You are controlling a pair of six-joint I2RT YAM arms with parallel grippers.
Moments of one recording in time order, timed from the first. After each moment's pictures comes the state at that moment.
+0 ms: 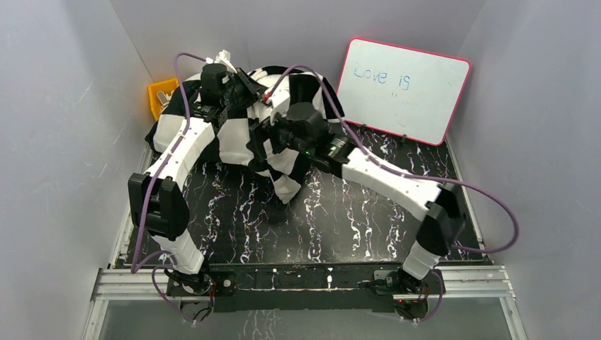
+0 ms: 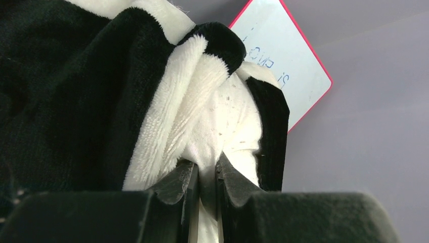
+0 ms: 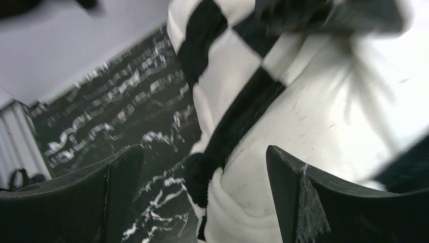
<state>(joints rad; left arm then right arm) -0.24 1.71 1.57 -0.16 0.27 -0.81 0.95 1.61 1.56 -0.16 -0.02 0.13</state>
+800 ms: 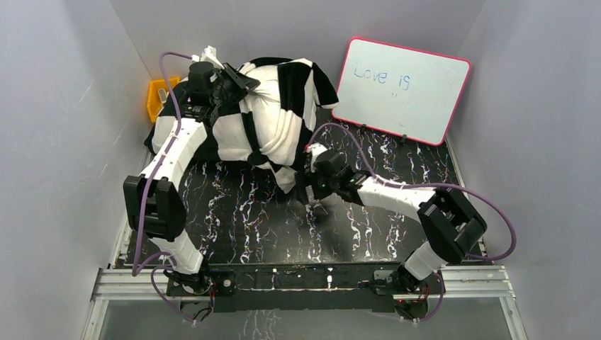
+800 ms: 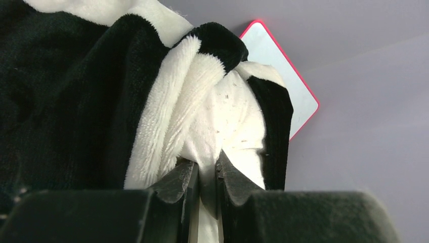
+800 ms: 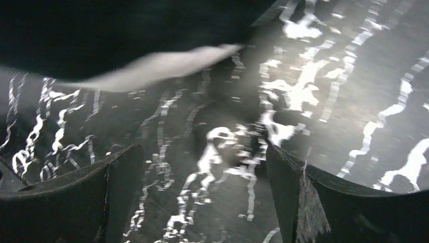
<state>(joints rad) -0.18 1.70 1.56 -0.09 0.28 -0.83 0.84 1.54 0.90 -0.09 -0.08 0.31</state>
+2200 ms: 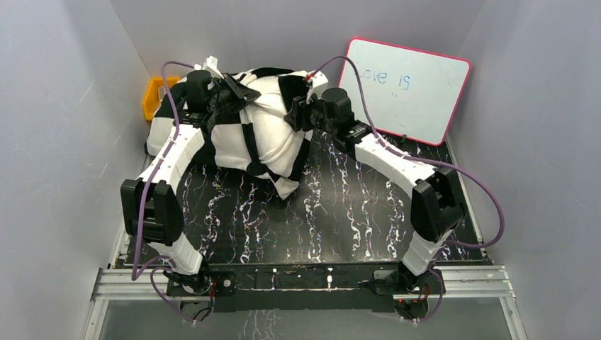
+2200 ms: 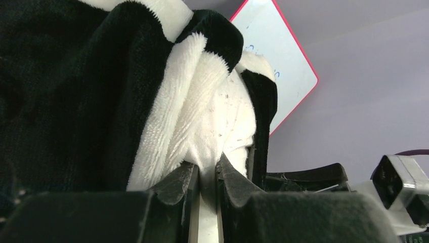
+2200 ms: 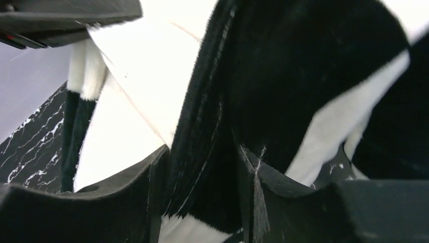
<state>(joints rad) -0.14 1.65 1.46 -0.07 0.39 -0.84 0.65 1.75 1.48 0.05 -0.14 0.19</state>
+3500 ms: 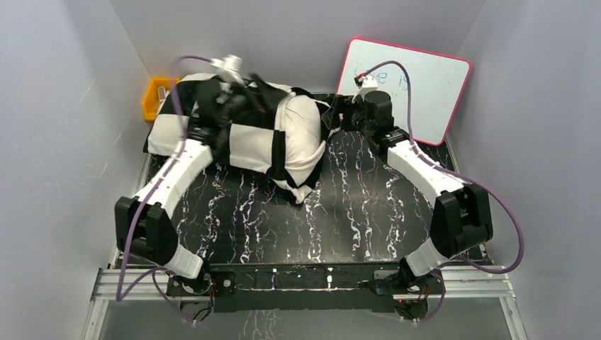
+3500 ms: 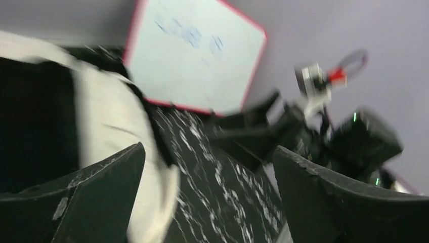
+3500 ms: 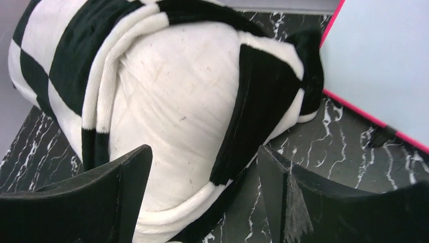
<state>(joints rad) -0.10 1.49 1.29 0.19 0.52 -0.80 0.41 1.55 1.19 0.04 -0.16 0.34</state>
